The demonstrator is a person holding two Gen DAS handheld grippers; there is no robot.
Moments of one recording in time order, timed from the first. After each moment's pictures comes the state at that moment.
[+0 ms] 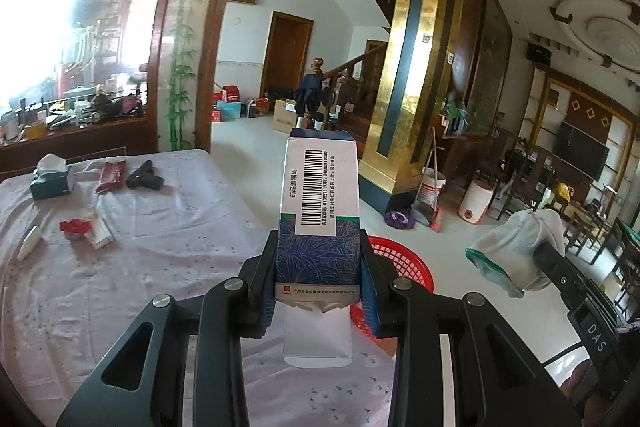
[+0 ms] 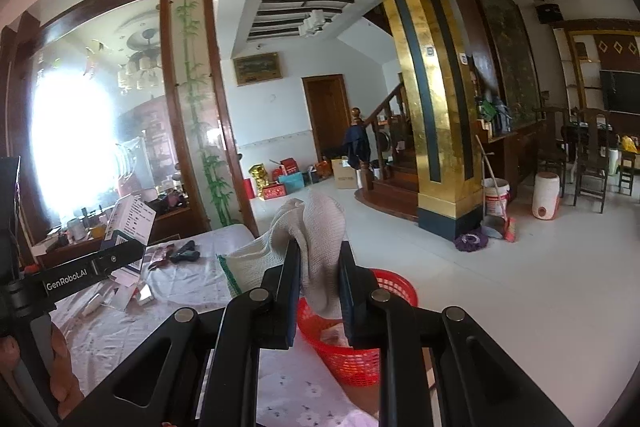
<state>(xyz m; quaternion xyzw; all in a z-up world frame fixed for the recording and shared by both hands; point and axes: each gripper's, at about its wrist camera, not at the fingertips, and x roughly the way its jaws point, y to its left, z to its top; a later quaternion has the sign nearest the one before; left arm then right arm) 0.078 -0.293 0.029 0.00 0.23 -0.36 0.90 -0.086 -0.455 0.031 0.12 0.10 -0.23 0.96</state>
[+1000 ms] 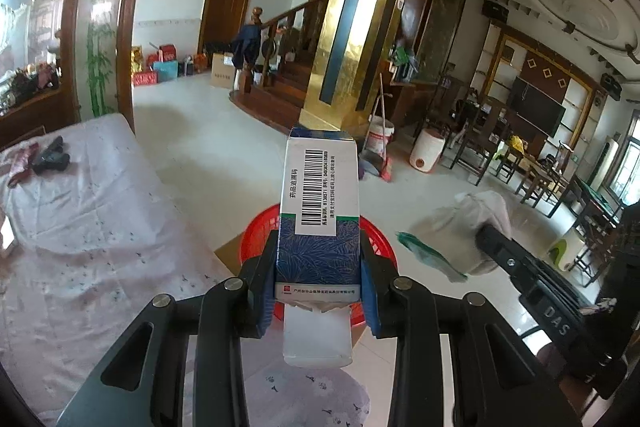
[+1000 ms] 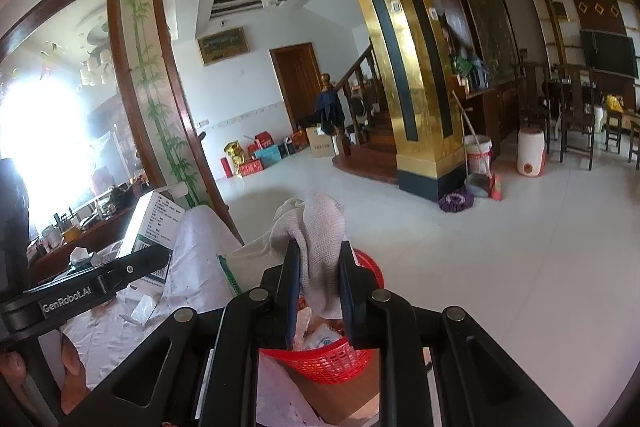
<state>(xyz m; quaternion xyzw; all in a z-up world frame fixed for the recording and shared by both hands) 0.117 -0.413 -0.025 0.03 0.30 -0.46 0.84 -0.042 -0.548 -0.020 0.19 0.15 -0.25 0.94</state>
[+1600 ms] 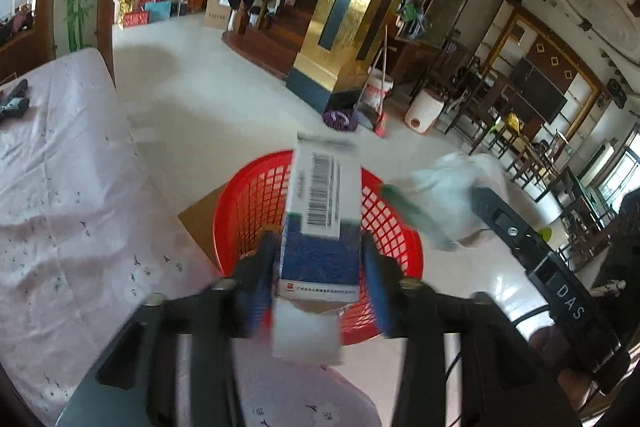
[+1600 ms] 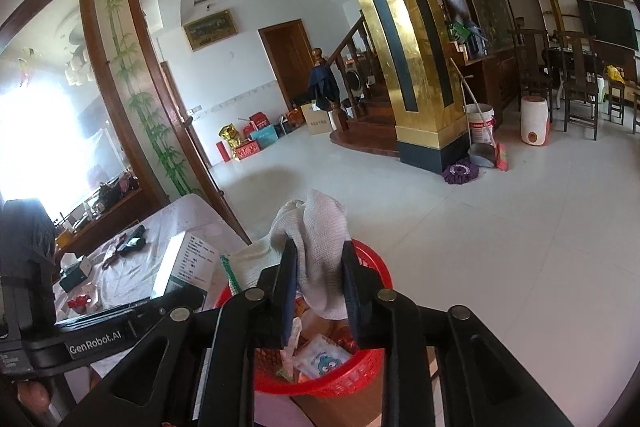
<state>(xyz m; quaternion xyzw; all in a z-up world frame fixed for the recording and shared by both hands) 0.163 -0.467 -0.080 0.04 0.41 -0.46 0.79 0.013 -0.590 -0.056 0.22 0.19 -0.25 0.93</state>
